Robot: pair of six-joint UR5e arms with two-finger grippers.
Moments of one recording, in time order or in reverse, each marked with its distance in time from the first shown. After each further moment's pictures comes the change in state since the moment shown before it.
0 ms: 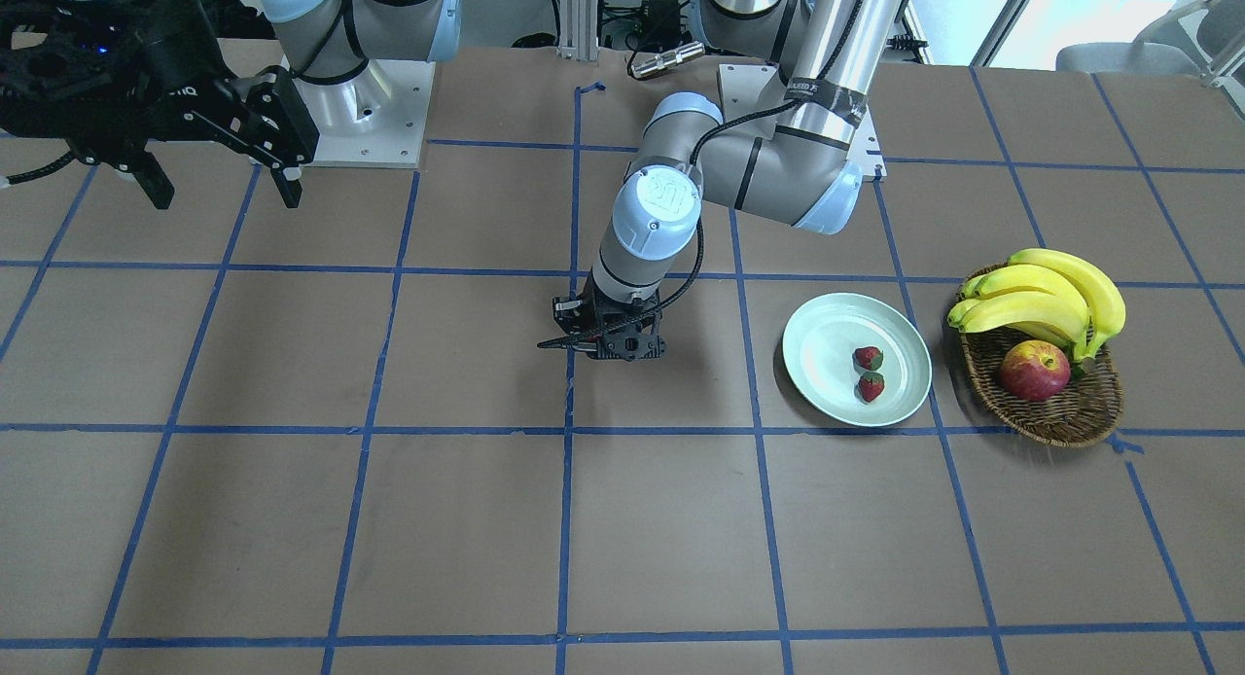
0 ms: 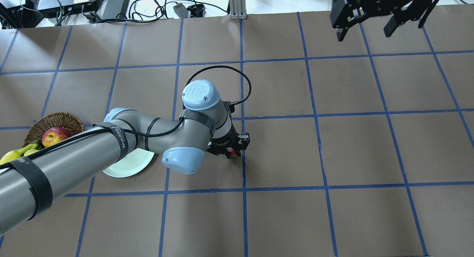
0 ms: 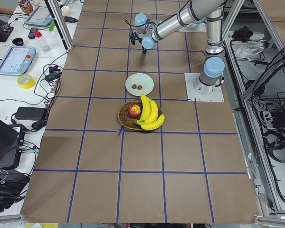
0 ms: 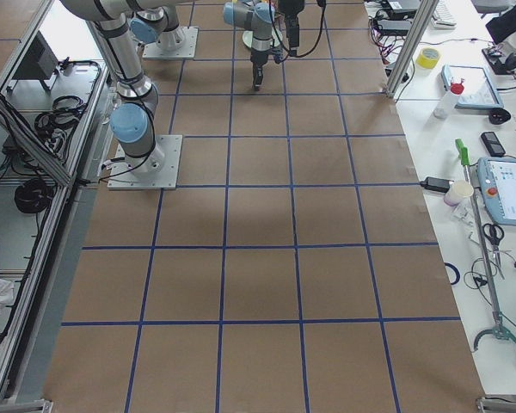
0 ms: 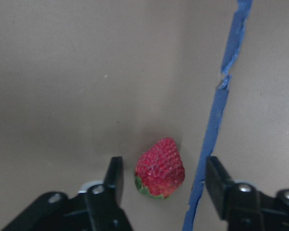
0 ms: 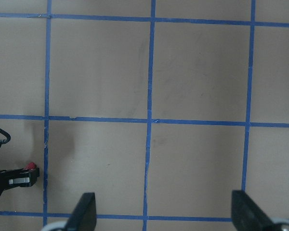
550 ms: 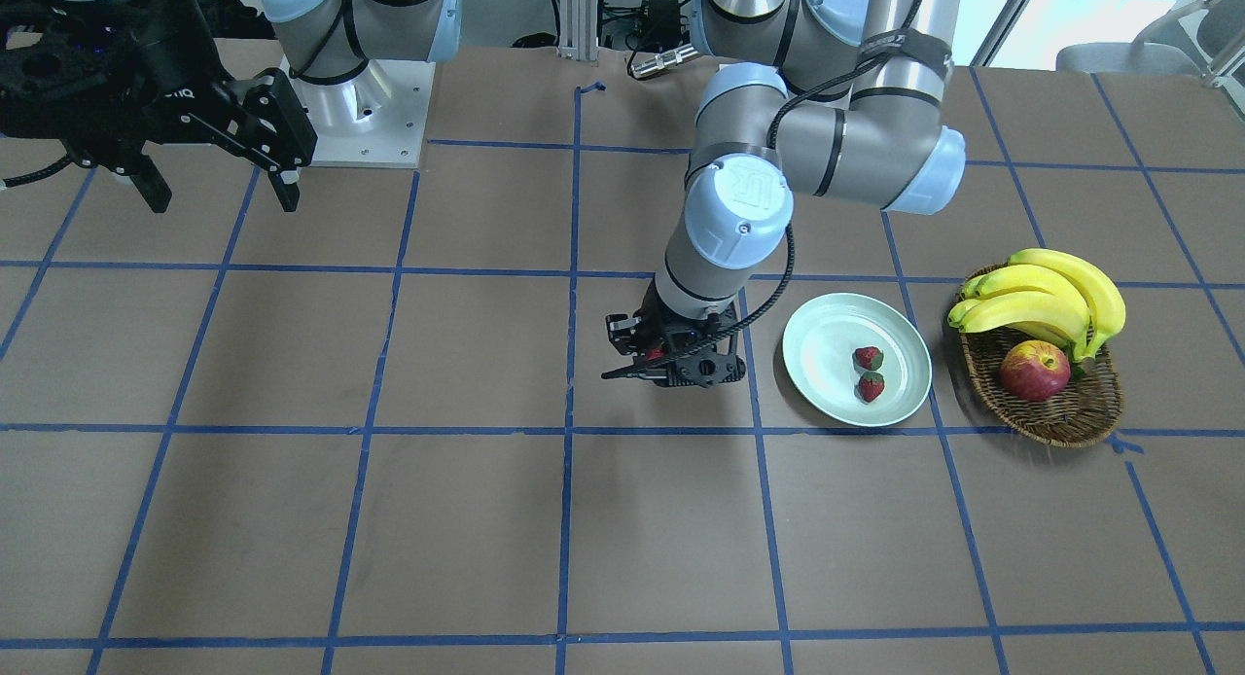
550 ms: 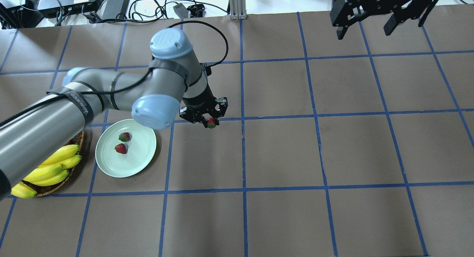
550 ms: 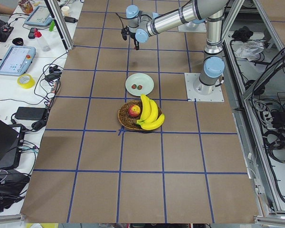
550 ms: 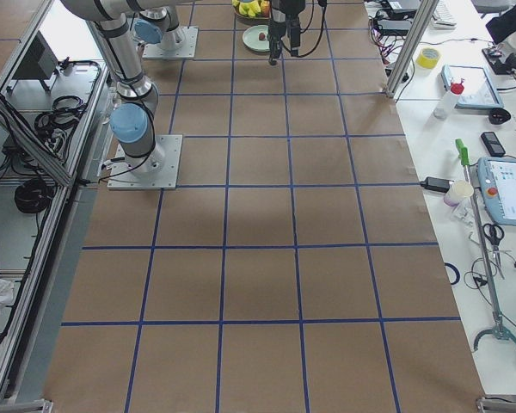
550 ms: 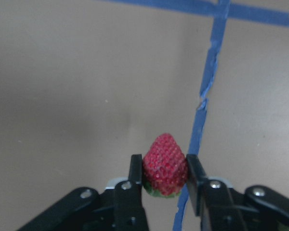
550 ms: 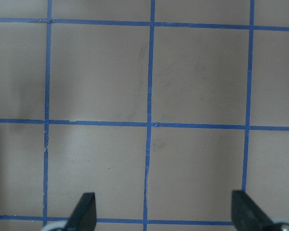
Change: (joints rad) left arm 0.168 0.072 0.235 -0.374 0.078 0.137; right arm -0.001 0.001 0.001 -0.014 0.000 -0.002
